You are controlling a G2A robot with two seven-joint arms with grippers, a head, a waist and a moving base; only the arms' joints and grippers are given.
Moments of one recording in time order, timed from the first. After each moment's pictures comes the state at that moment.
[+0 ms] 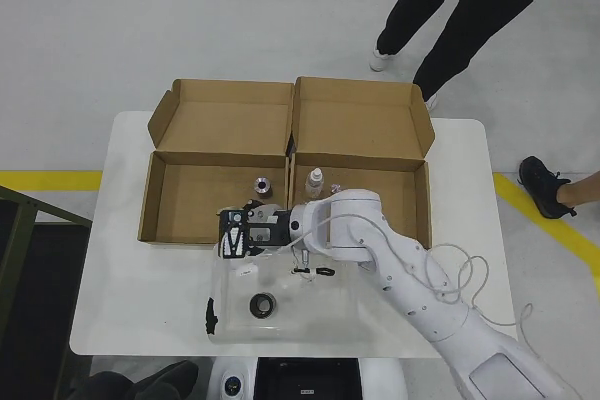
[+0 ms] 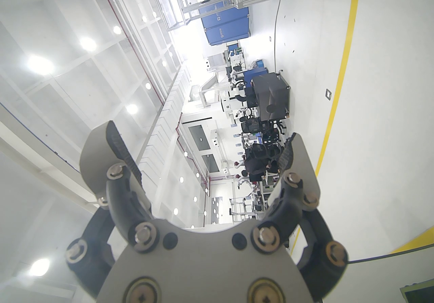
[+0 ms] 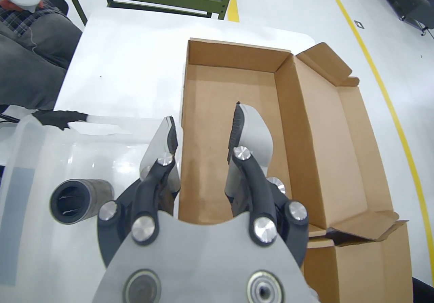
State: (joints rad) left arm -0.29 -0.19 -0.48 -1.38 1.96 -0.31 0.15; right arm -0.84 -1.43 0.80 -1.66 -1.26 -0.80 0.57
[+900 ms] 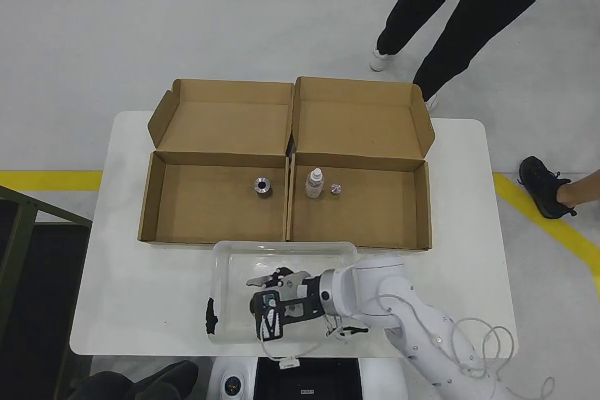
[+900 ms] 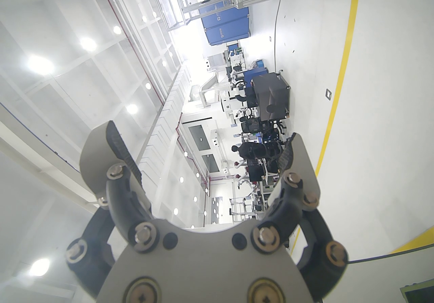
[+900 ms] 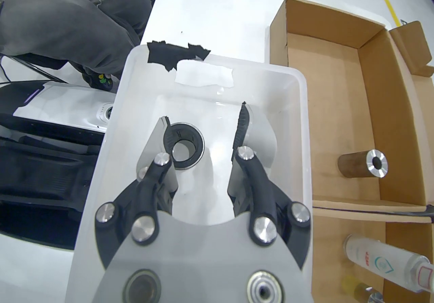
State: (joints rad) left arm -0.29 -0.19 -0.48 -1.38 1.96 -0.31 0.15; right arm -1.20 -1.31 0.89 -1.88 -1.43 -0.99 0.55
